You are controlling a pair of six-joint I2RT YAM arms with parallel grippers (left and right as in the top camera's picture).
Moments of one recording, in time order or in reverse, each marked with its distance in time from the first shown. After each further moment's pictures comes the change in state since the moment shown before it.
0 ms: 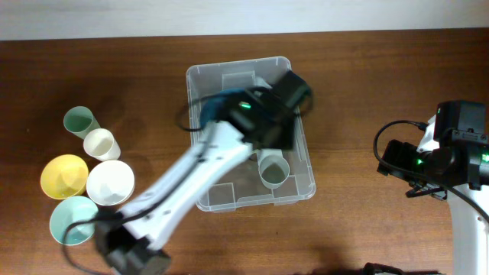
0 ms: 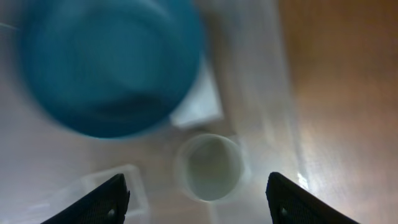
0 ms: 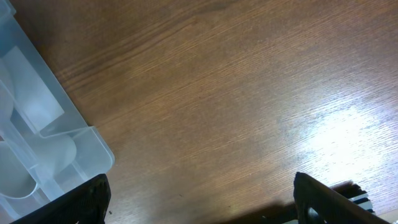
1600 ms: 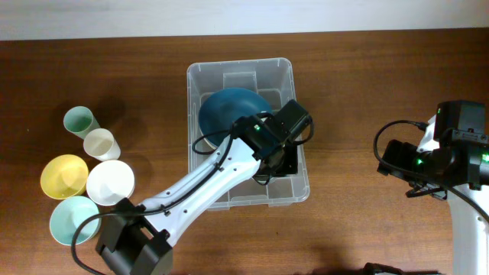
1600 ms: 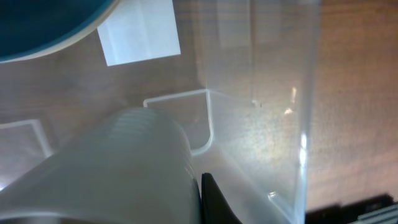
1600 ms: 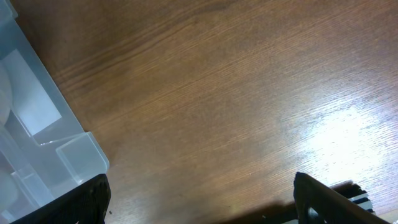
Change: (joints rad) left arm -0.067 -0.008 -0.307 0.206 0.198 -0.154; right arm 0.000 0.000 0.001 -0.001 0.000 0.002
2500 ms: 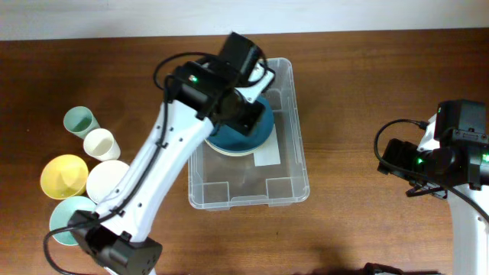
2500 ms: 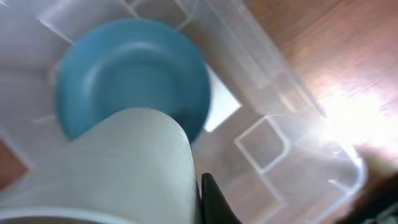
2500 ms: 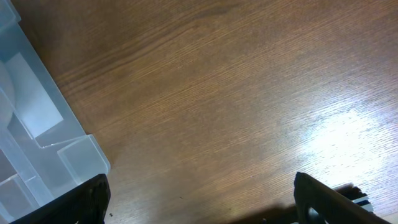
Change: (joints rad) left arm 0.237 0.000 0.420 -0.292 -0.012 0.789; right arm 0.000 0.000 0.003 0.008 0.000 0.000
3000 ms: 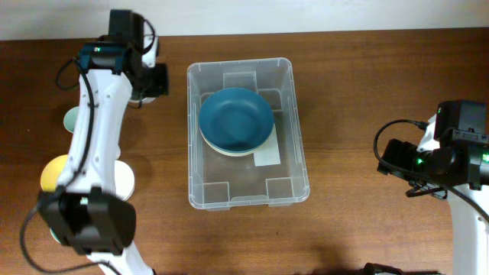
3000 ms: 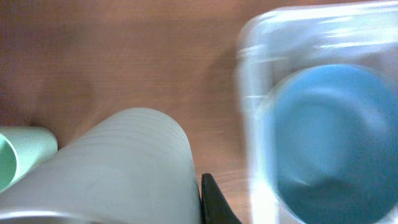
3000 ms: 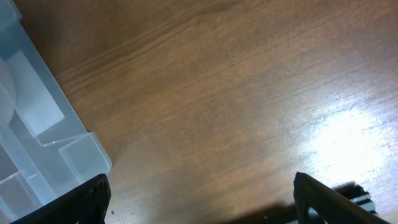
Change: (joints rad) left arm 0.502 0.082 -0.039 0.132 -0.069 -0.057; right arm 0.000 0.000 0.000 -0.004 -0.005 0.000
